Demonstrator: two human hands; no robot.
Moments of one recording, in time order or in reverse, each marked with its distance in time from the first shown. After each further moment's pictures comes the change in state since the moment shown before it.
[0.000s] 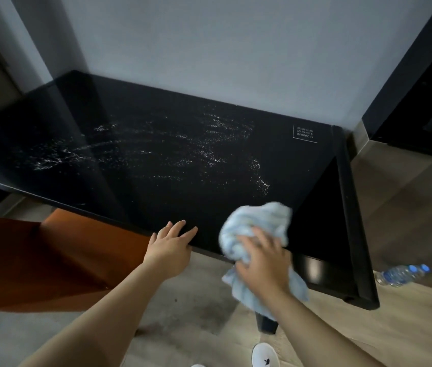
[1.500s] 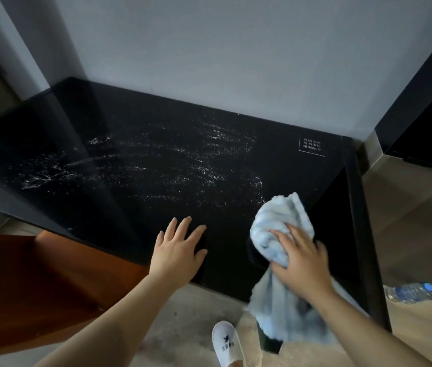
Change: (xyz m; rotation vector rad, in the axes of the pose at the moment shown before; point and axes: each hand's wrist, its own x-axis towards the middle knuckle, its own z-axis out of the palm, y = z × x) left_hand 0.047 0.021 -0.015 0.061 0.259 0.040; right_hand 0.073 0.076 -0.021 0.011 0.094 -0.108
